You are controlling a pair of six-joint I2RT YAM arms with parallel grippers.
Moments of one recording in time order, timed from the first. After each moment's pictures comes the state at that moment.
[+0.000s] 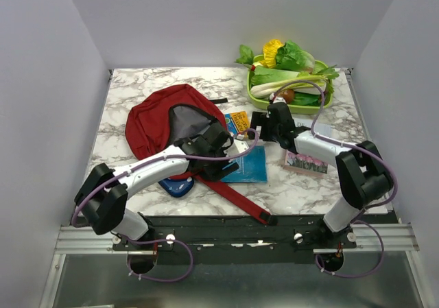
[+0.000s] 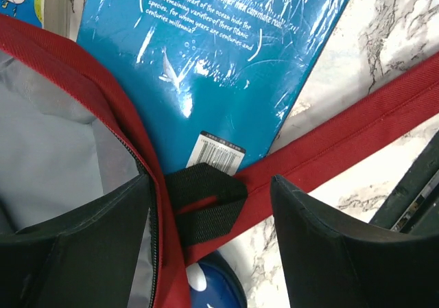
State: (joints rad) left arm -0.82 1.46 1.02 -0.55 0.11 0.30; right arm 0.47 1.63 0.93 -0.01 0.11 0.44
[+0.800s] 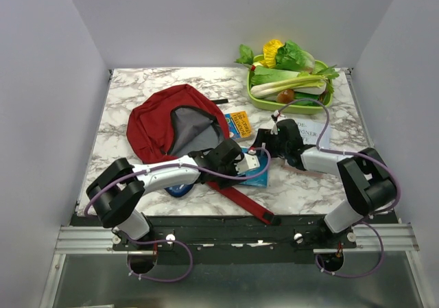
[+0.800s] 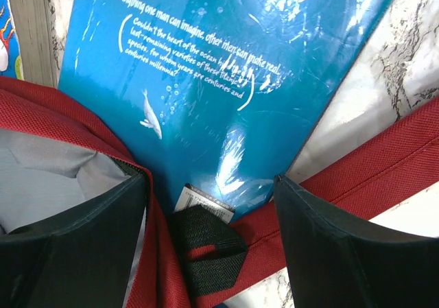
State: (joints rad) left arm -0.95 1.56 0.91 -0.29 -0.02 0.38; right arm 0.45 1.61 0.70 0.22 -0.15 0.45
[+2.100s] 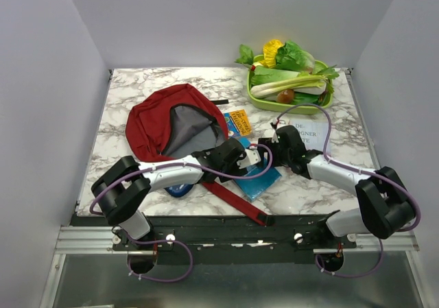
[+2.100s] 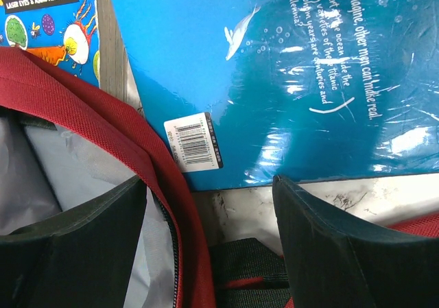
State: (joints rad) left arm -0.95 1.60 0.91 -0.19 -0.22 0.41; right arm 0.52 1.38 0.62 -0.01 -0.06 0.40
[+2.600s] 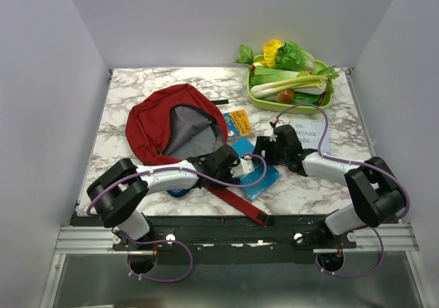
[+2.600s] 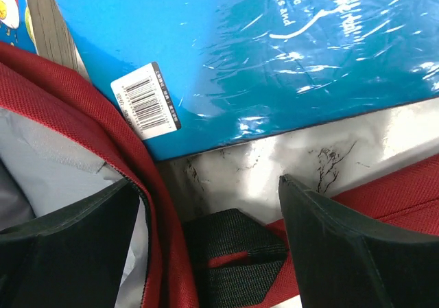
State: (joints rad) left arm -0.95 1.56 0.81 -0.19 -0.17 0.45; right arm 0.51 1.49 0.64 0.09 -0.08 0.46
